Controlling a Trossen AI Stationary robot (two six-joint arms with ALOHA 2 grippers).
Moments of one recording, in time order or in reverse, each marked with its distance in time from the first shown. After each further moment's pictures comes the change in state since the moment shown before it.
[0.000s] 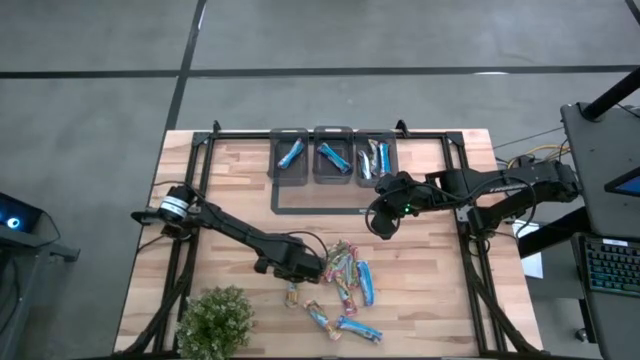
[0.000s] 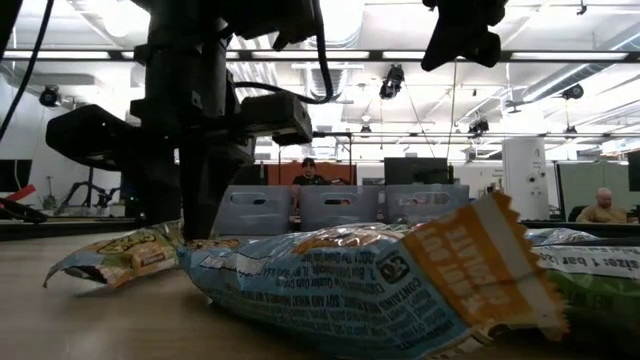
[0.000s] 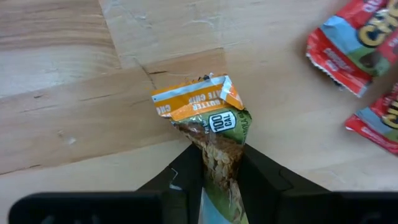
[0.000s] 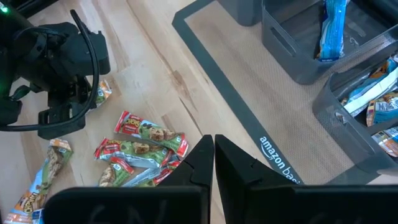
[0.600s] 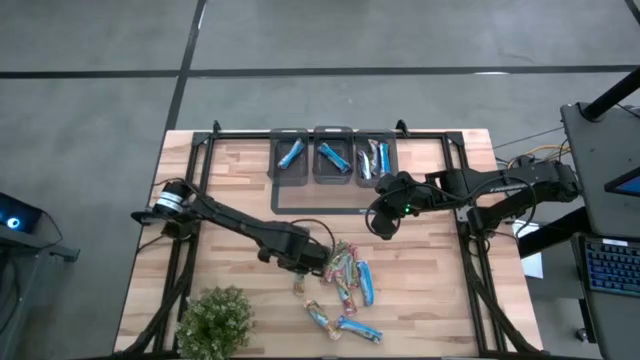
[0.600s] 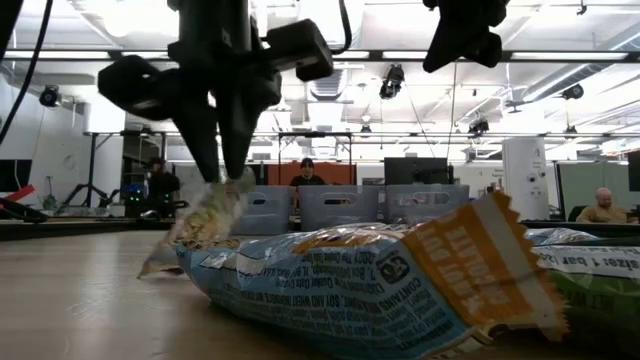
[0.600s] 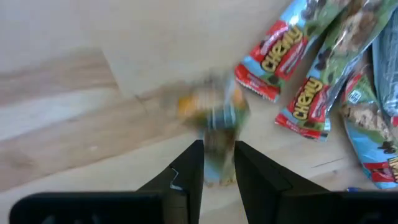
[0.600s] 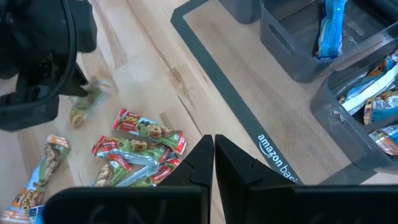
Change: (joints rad) left arm 0.046 -0.044 0.159 -0.183 -0.052 0.134; right arm 0.000 -0.001 0.000 -0.011 0.000 -0.007
